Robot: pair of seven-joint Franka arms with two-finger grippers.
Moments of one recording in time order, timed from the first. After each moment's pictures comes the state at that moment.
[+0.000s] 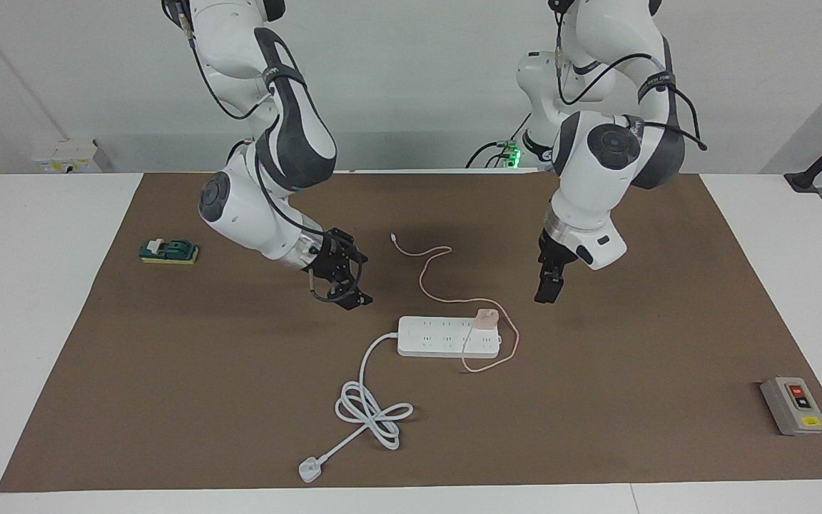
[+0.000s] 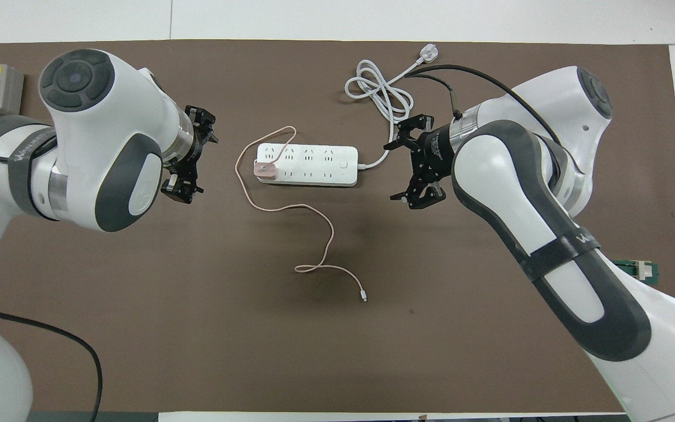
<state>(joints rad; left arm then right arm) -0.37 0.28 0.00 -1.67 -0.03 1.97 -1.62 0.28 0.37 0.01 -1.73 0.74 2.08 1.42</state>
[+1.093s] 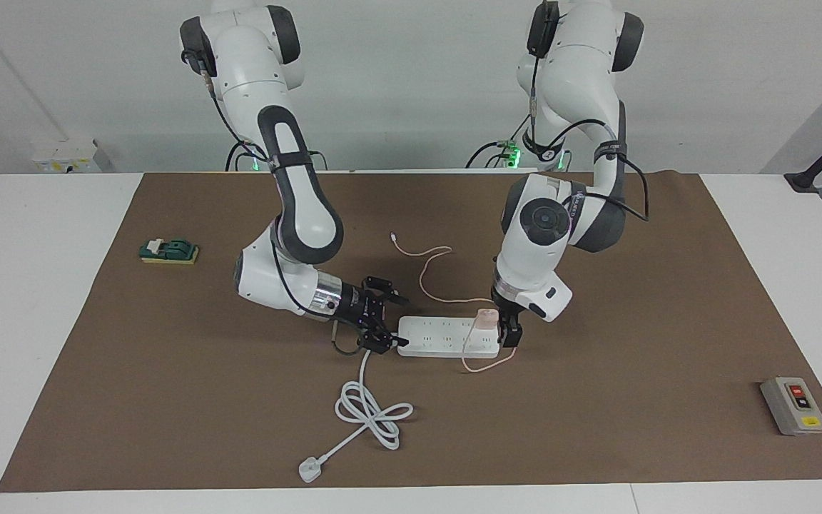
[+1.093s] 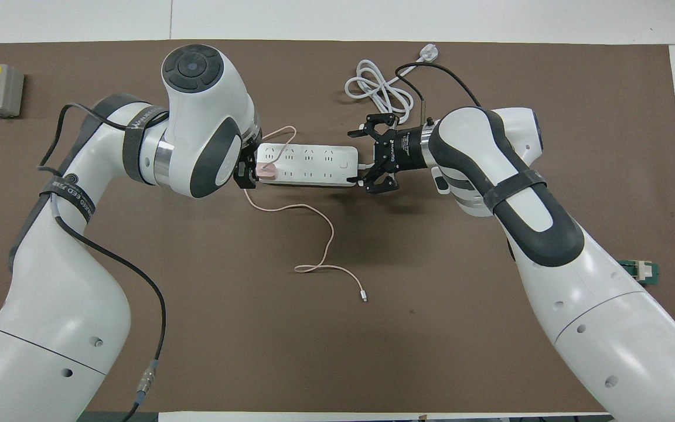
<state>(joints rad) -0.45 0.54 0.01 -1.47 -0.03 1.97 -1.93 0.30 0.61 0.00 -1.65 1.26 2.18 1.08</state>
